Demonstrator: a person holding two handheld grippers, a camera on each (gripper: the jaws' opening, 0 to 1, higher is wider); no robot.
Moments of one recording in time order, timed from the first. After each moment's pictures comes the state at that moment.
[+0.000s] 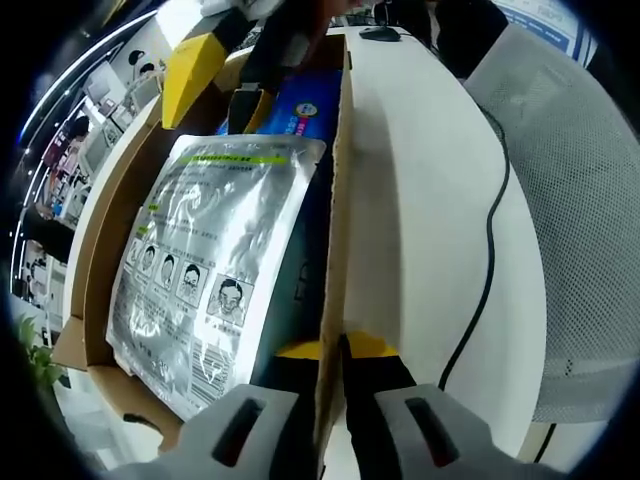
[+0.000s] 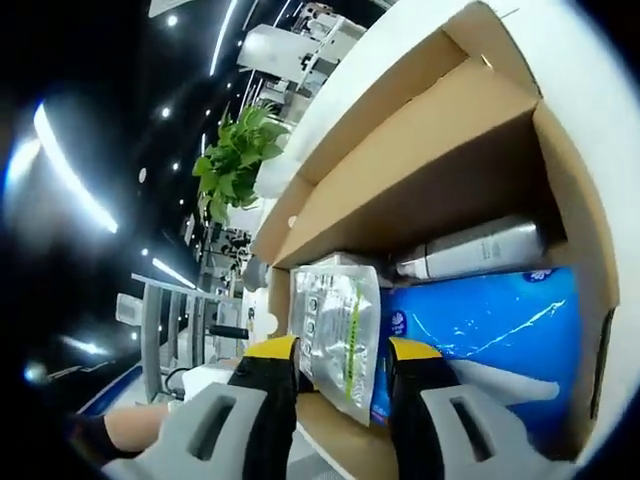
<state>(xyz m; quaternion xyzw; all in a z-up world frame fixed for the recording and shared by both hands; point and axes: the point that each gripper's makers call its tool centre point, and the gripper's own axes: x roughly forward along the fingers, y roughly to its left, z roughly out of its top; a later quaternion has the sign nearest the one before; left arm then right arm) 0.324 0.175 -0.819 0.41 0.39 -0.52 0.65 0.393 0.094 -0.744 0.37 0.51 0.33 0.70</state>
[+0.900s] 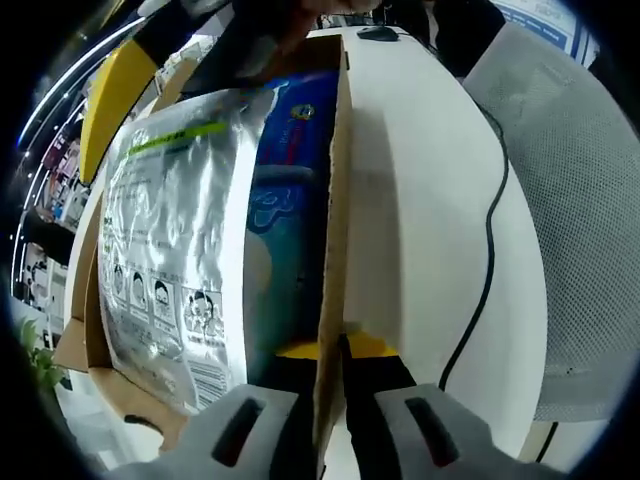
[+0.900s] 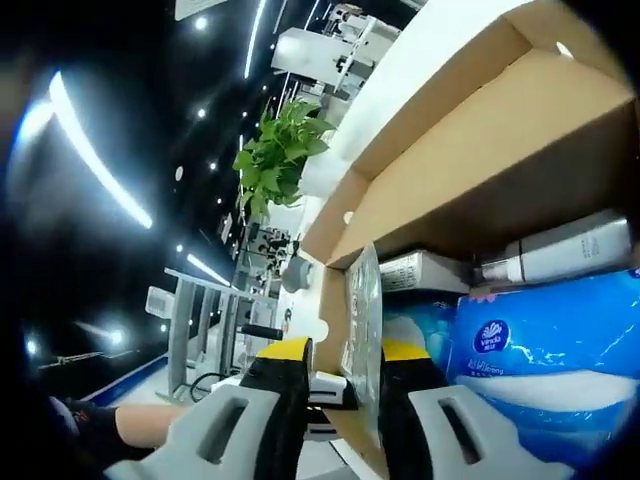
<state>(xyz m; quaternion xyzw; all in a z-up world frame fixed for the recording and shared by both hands) 0.324 0.175 -0.818 0.41 0.38 -0.52 0.64 0.400 0.143 -0.716 0.40 0.46 0.39 0.69</state>
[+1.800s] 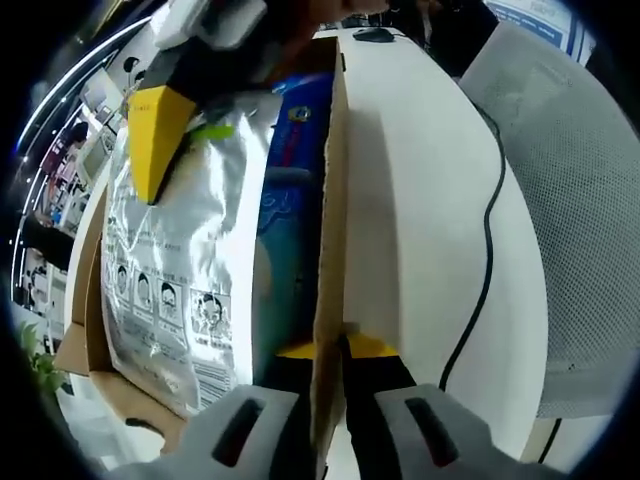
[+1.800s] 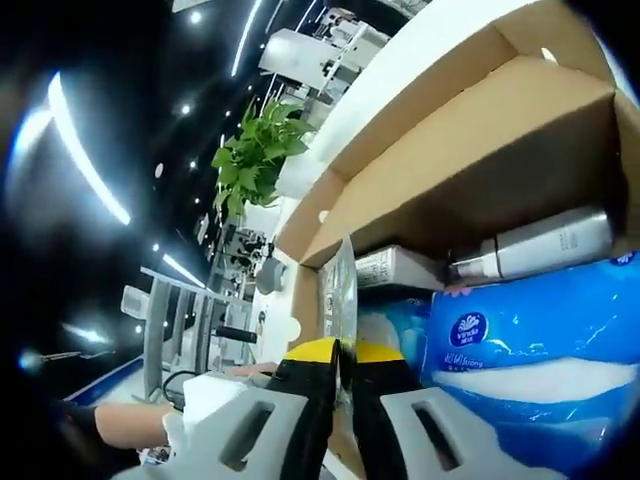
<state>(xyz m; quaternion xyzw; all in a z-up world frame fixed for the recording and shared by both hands) 0.324 0.176 -0.819 0.41 0.38 -0.53 0.64 0.398 0.136 -0.736 0.37 0.47 0.35 0.72</state>
